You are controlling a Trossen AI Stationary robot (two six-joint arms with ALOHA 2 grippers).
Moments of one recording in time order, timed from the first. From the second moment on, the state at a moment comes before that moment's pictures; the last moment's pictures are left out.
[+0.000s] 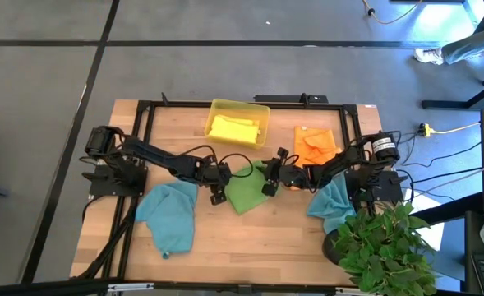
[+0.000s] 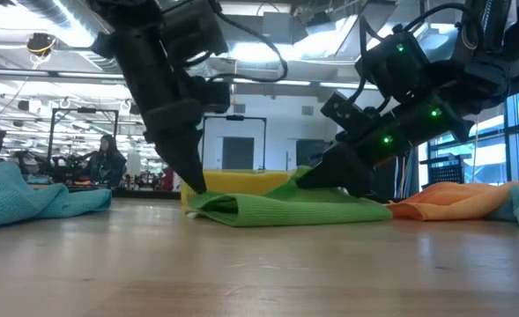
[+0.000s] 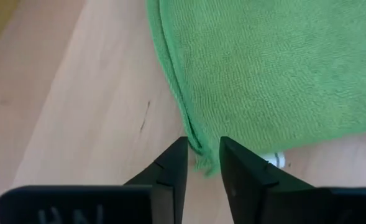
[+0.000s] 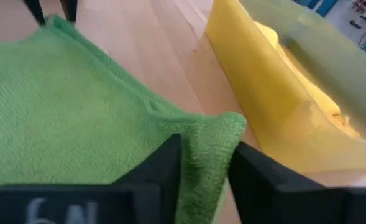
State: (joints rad) left arm -0.08 1.66 0.90 -0.33 -0.22 -0.36; right arm 0.07 1.82 0.54 0.79 0.54 -0.07
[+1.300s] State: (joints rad) left arm -0.20 1.41 0.32 1.04 -0.29 -0.02; right arm 0.11 1.37 0.14 1.10 0.17 -0.03
